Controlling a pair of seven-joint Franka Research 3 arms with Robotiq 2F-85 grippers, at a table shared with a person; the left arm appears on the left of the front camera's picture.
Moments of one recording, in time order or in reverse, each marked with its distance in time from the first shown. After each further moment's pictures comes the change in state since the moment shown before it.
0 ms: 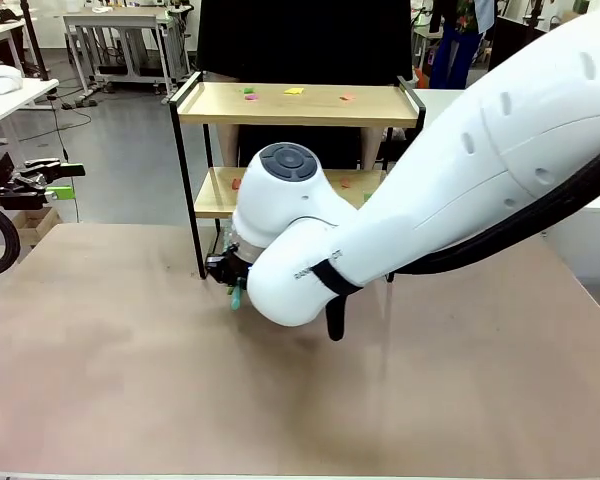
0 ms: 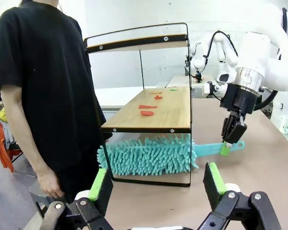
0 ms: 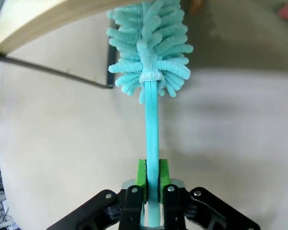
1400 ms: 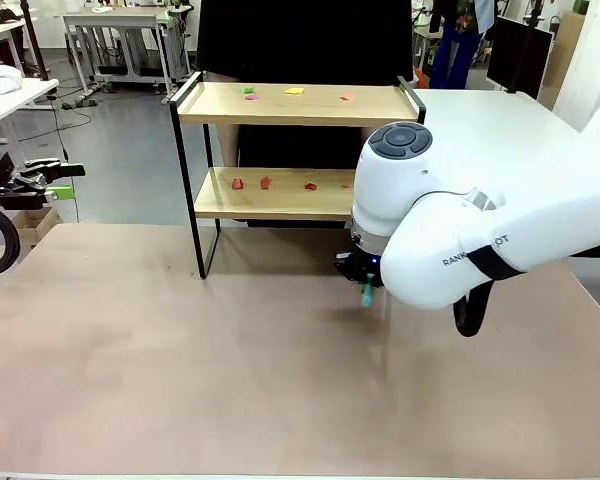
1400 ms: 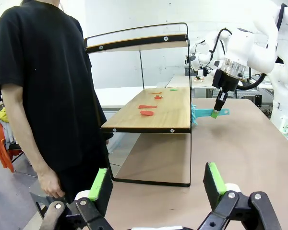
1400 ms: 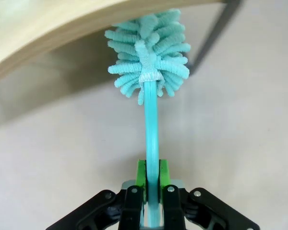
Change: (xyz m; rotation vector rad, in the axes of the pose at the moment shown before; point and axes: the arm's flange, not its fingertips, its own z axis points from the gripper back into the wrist) left arm 0.000 0.000 0.000 0.000 0.000 0.000; right arm 0.021 -0.170 0.074 -0.384 -0.054 -0.180
